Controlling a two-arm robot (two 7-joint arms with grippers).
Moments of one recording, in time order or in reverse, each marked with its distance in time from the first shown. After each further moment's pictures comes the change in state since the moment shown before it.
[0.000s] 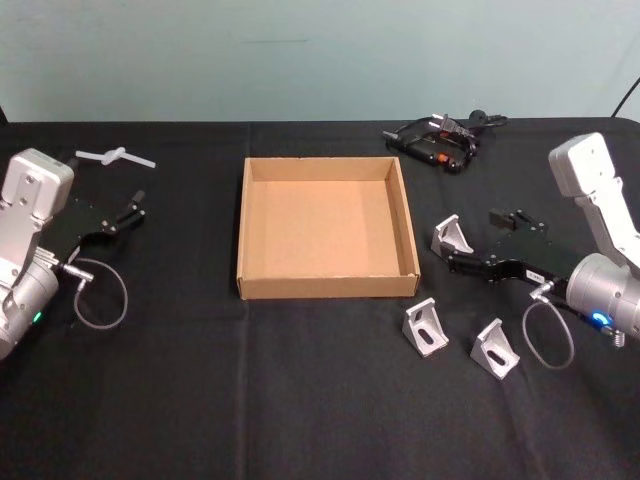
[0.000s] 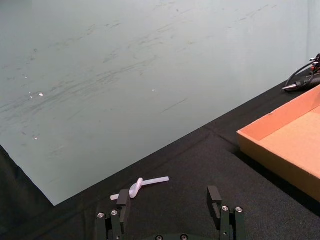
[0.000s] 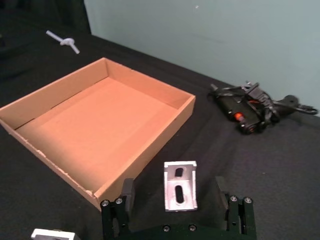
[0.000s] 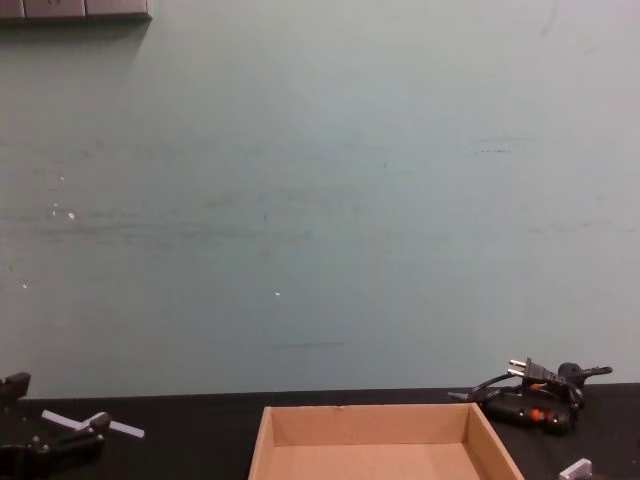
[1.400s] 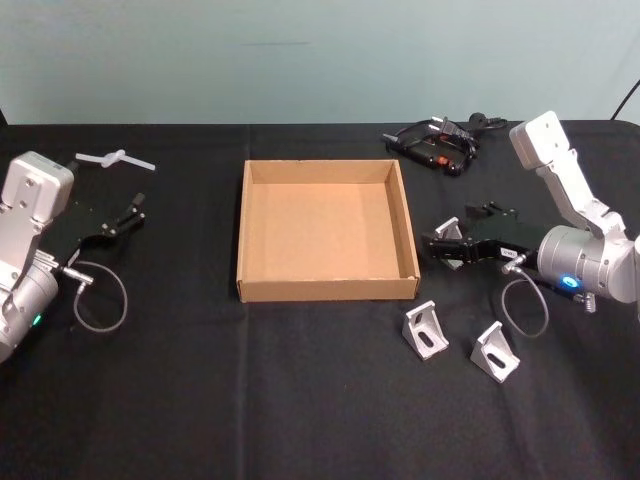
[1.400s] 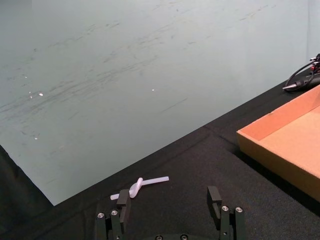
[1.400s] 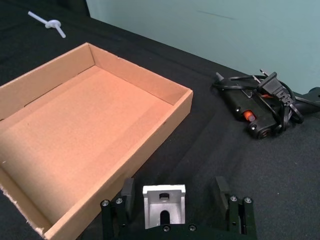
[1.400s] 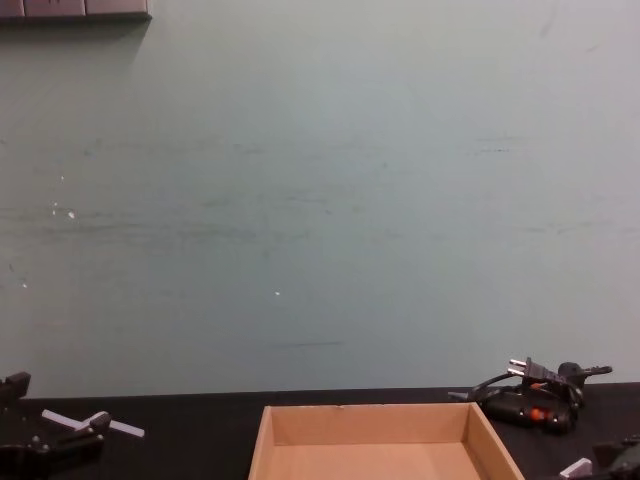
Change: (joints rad) left arm 0.000 0.000 0.000 0.000 0.000 0.000 0.000; right arm 0.216 -0.145 -0.033 0.288 -0.103 0.065 0.163
